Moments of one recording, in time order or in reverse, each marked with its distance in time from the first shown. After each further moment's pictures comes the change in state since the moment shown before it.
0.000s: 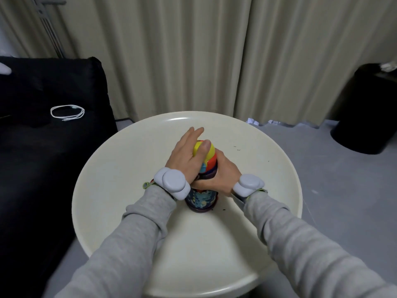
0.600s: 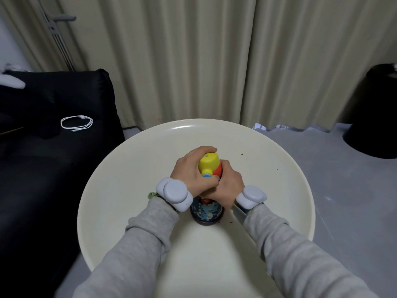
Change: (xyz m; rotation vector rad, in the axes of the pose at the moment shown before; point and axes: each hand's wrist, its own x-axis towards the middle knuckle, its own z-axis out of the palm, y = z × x) left_hand 0.001 0.002 0.000 0.078 -0.031 0.026; right_hand 0.008 0.002 0.012 0.030 0.081 0.103
